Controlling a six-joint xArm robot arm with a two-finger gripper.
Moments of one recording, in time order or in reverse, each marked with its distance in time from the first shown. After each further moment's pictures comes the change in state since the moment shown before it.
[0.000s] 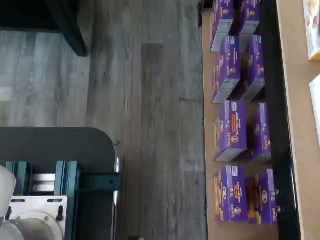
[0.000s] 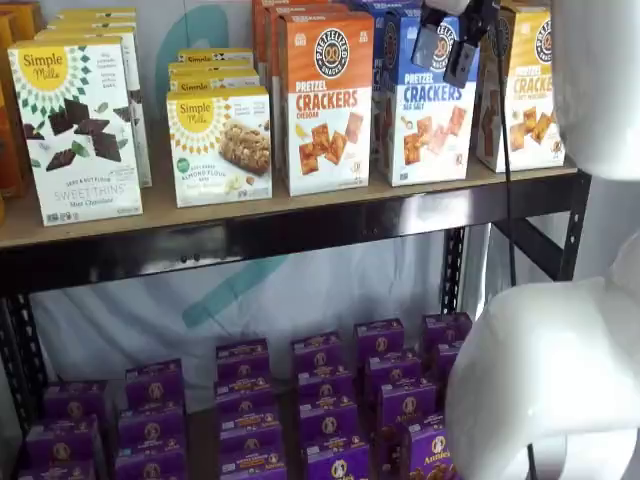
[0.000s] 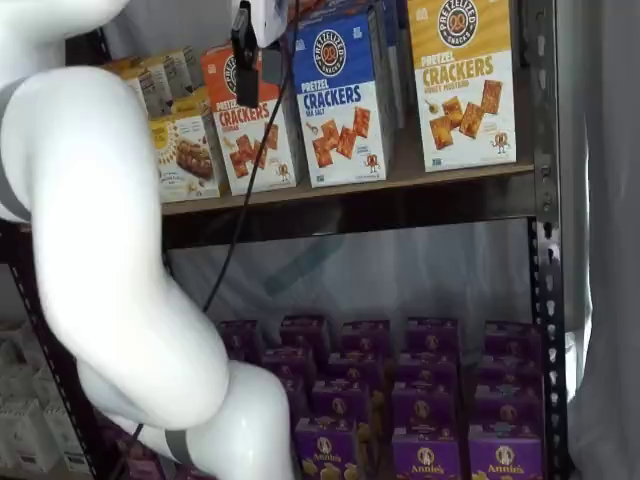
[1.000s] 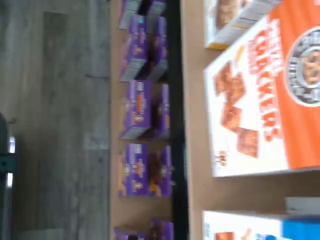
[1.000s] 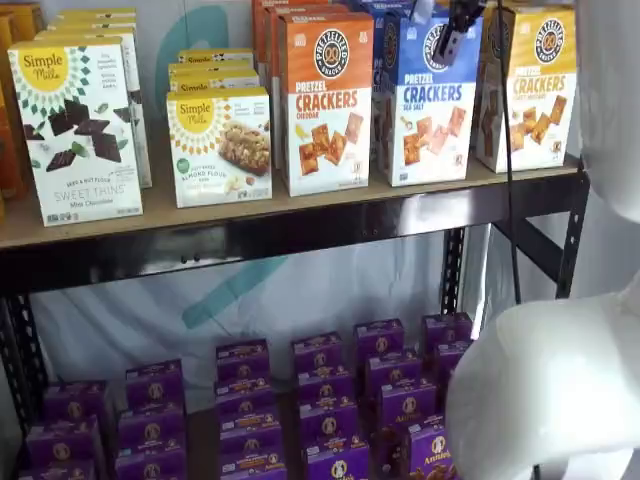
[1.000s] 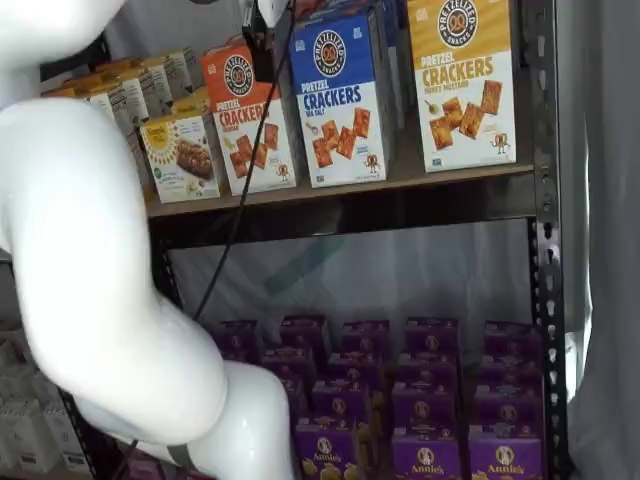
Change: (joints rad) arm 0.041 -0.095 0.078 -0.063 -0.318 0.011
